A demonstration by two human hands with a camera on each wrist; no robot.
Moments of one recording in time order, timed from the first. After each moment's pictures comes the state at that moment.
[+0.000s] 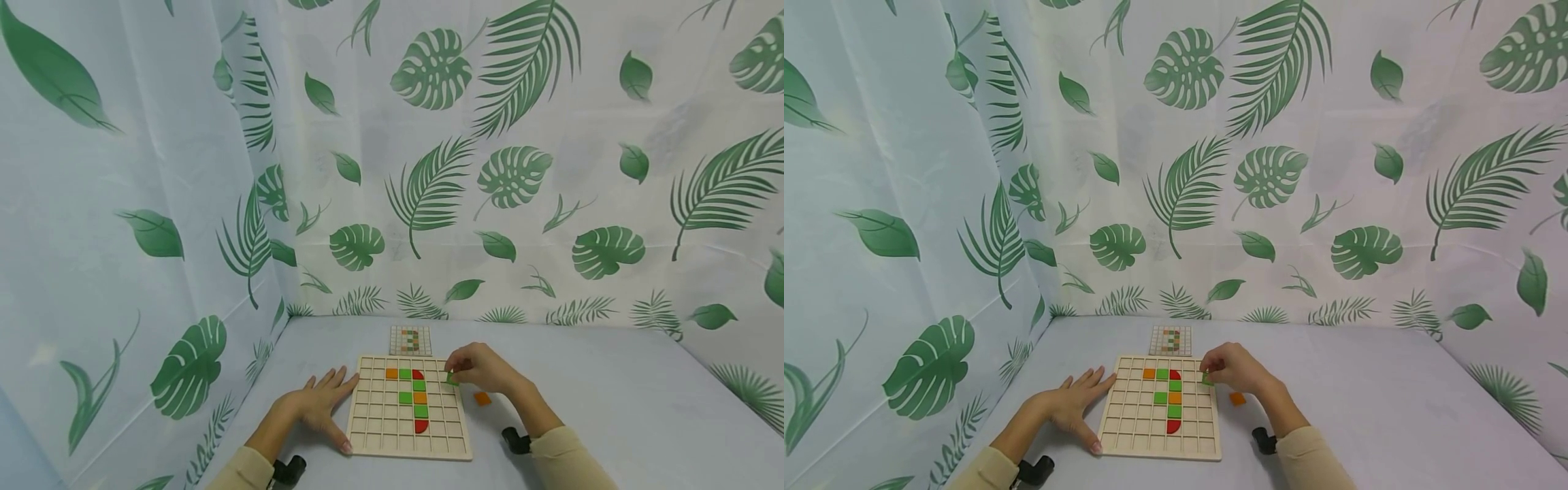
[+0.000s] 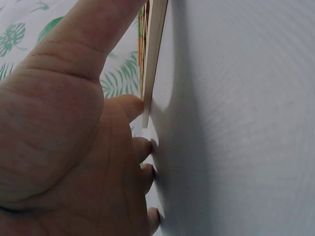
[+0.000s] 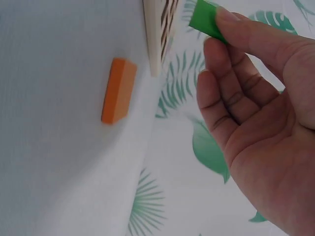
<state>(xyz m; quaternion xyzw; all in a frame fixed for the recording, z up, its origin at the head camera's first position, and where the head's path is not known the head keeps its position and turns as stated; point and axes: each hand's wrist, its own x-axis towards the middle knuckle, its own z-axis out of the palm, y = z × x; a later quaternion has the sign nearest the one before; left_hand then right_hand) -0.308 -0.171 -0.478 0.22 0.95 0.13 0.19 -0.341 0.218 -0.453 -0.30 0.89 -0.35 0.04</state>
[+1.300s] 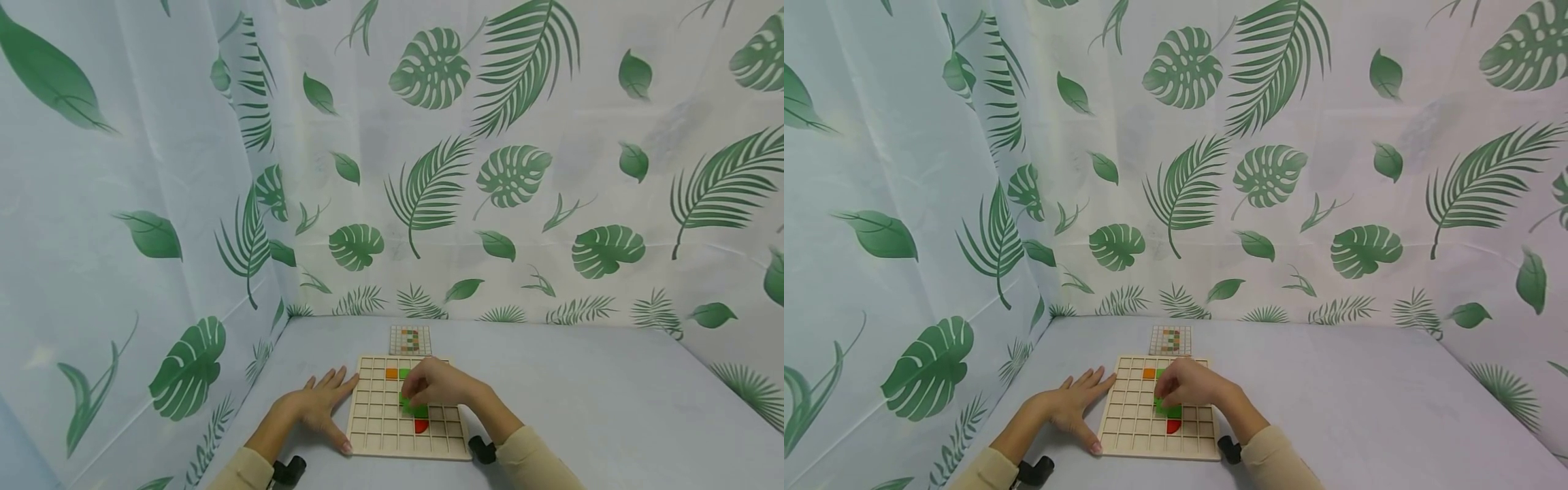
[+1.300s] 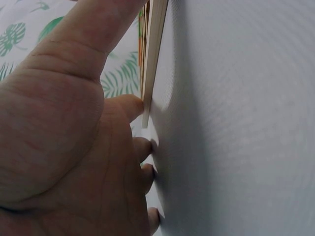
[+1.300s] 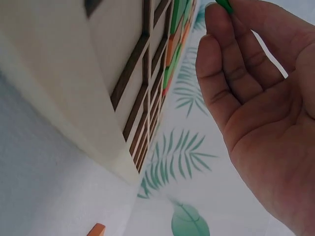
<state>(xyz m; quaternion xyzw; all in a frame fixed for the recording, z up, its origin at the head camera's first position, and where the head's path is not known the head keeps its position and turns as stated) -0.308 -0.172 -0.480 0.22 0.95 0.12 0.19 -0.329 0.141 -0.460 -0.37 0.84 -0.36 0.14</state>
